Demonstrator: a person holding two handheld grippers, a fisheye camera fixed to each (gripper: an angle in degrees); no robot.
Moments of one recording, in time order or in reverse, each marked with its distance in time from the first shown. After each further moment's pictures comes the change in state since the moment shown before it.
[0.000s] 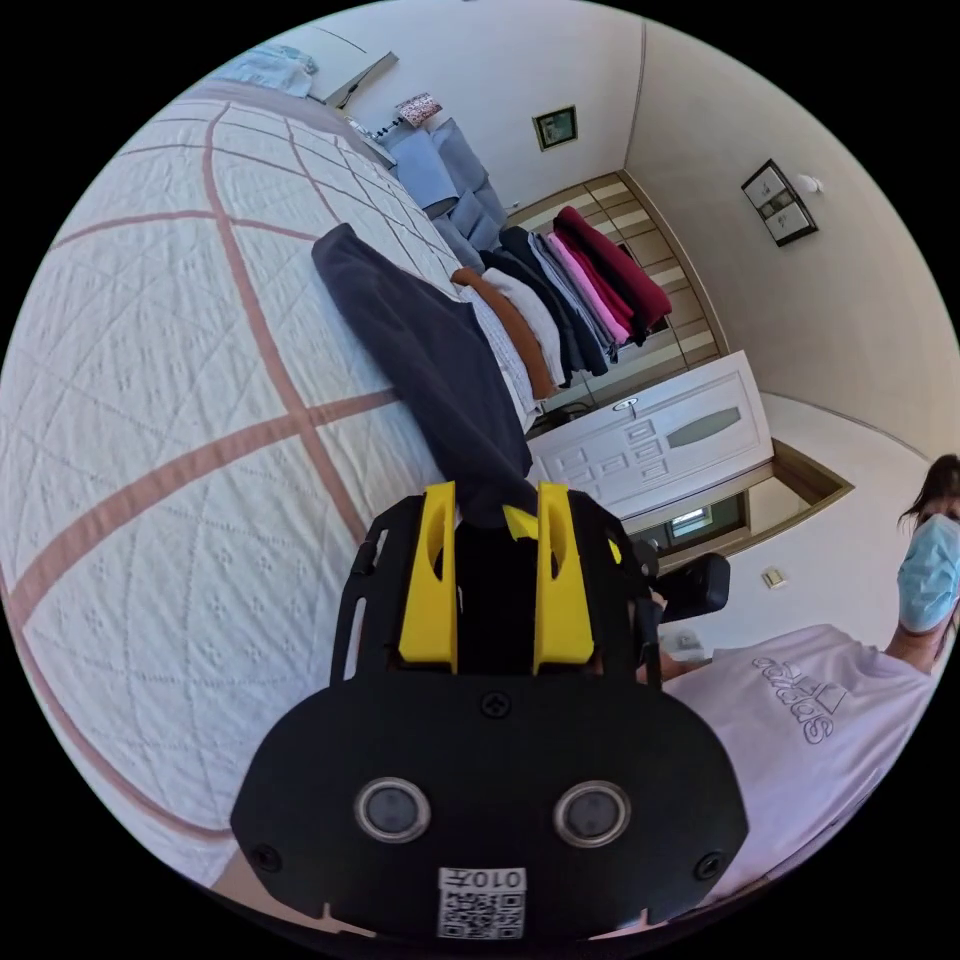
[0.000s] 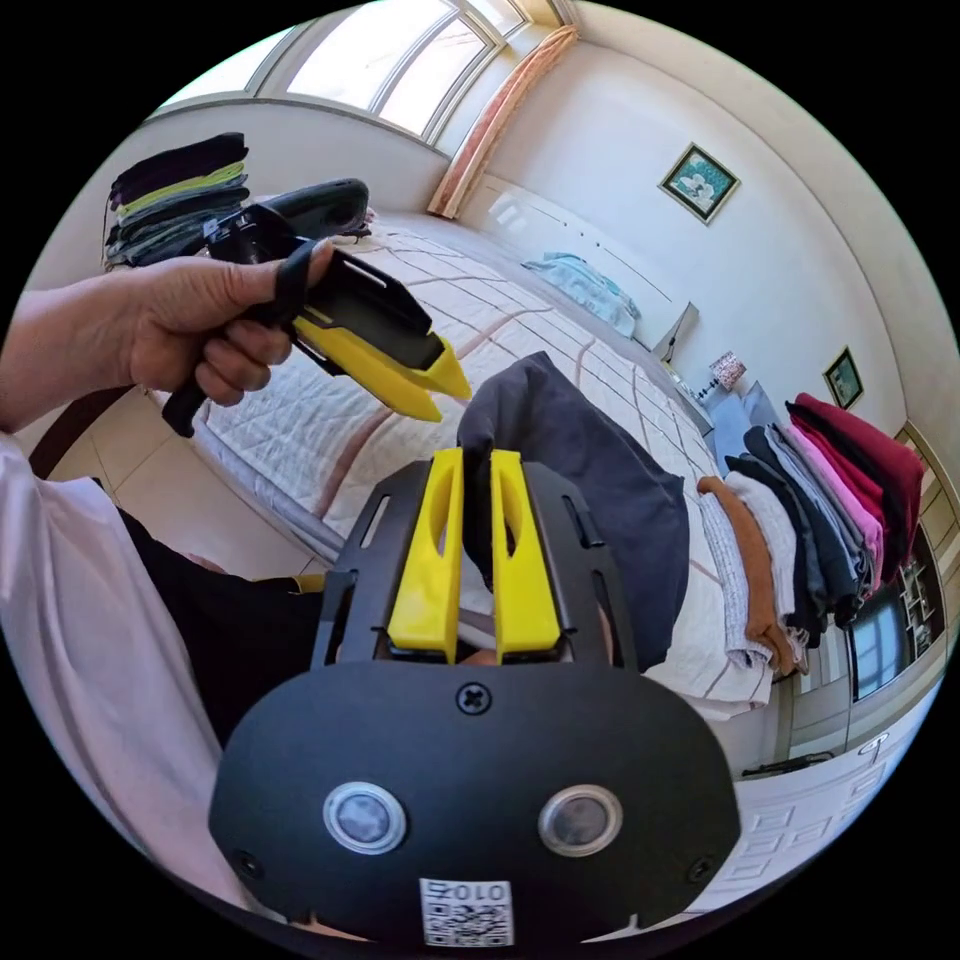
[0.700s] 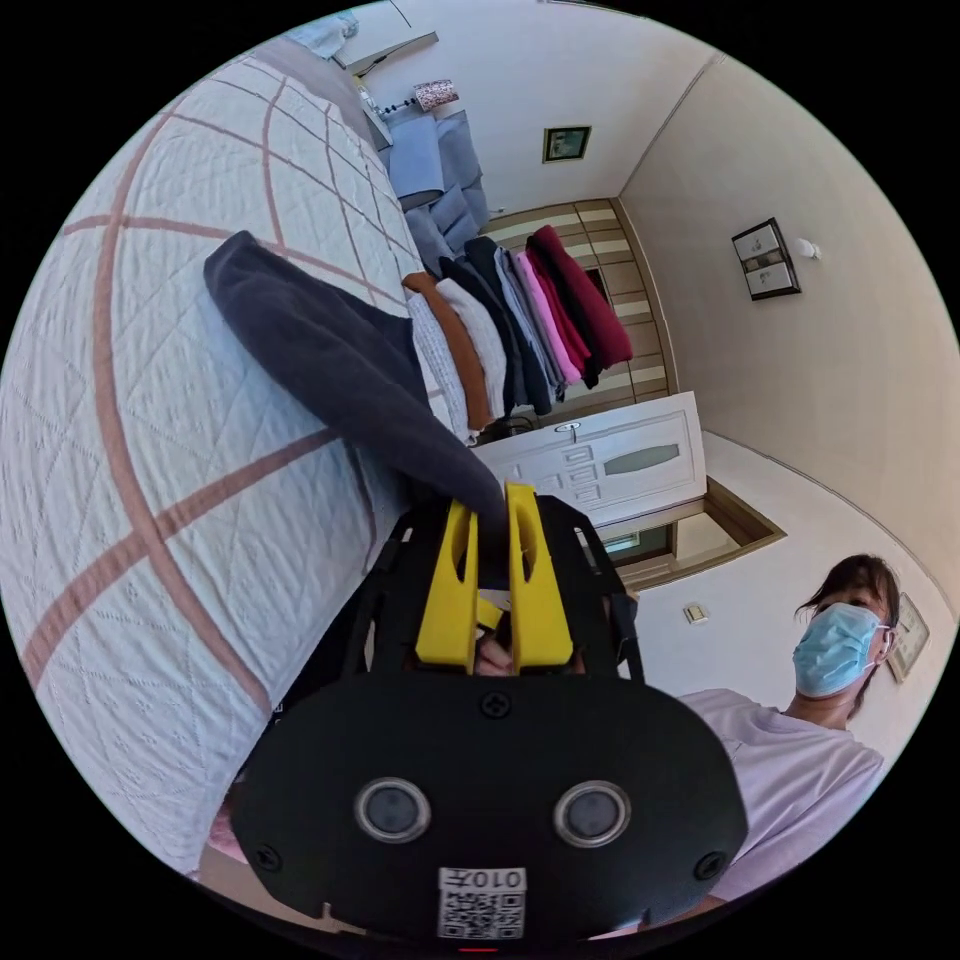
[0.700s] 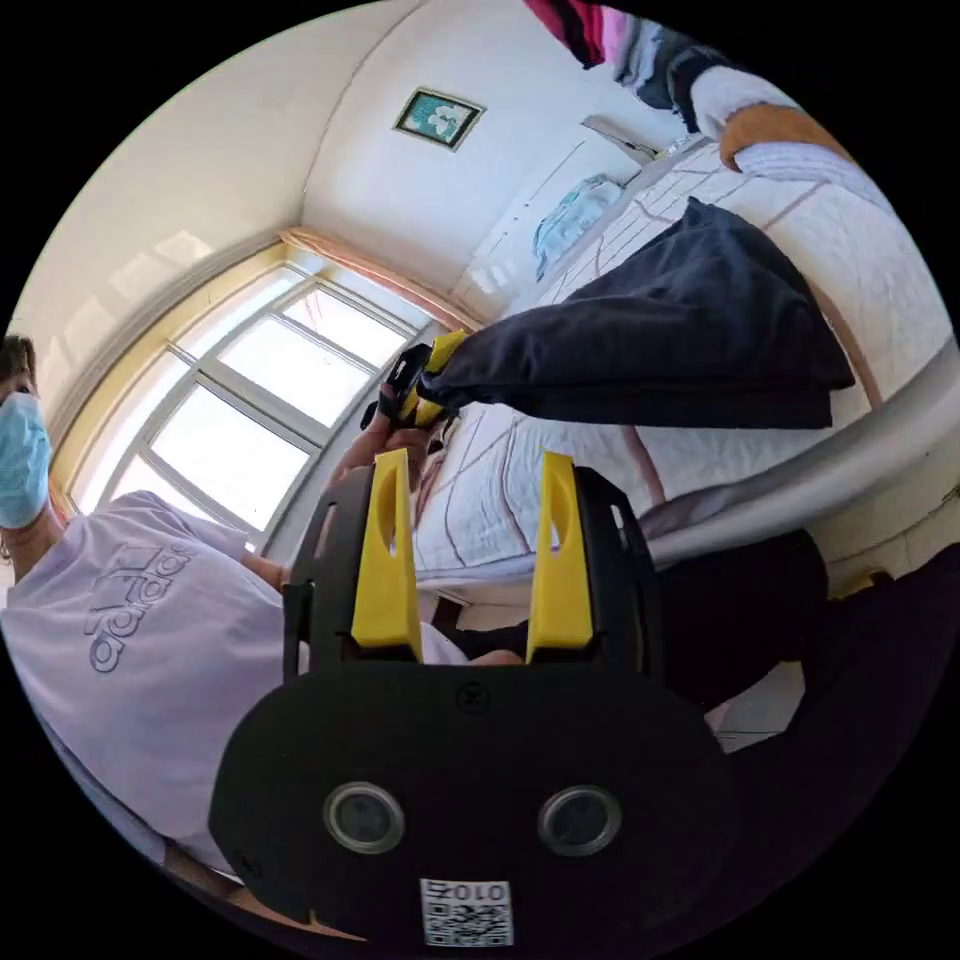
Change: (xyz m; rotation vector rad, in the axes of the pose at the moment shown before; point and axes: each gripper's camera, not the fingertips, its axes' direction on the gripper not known) left arm 0.026 -0.092 -0.009 0.011 0.218 -0.064; right arm 0.244 0.207 0.061 0.287 -1.102 0.965
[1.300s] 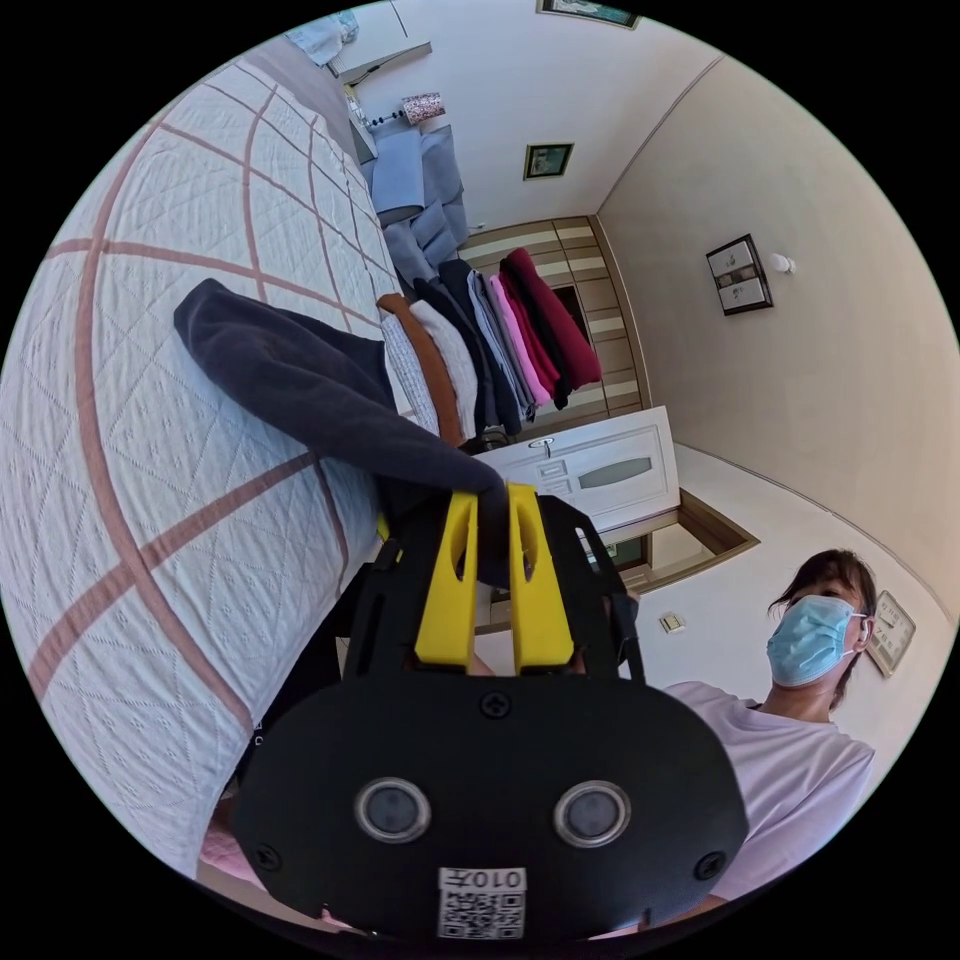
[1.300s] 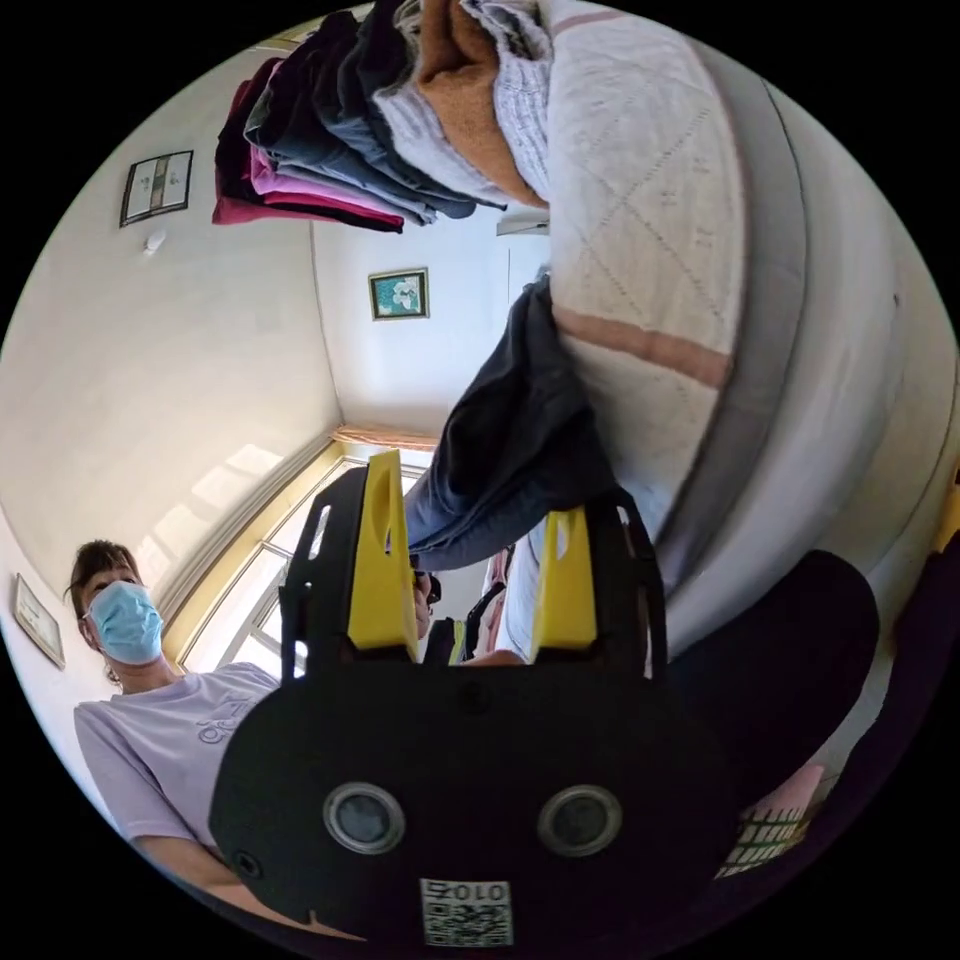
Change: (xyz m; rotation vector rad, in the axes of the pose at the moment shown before) left arm 0.003 -0.014 0.004 0.061 0.068 -0.002; right arm 0.182 -0.088 -0.114 0.363 -0.221 0.251
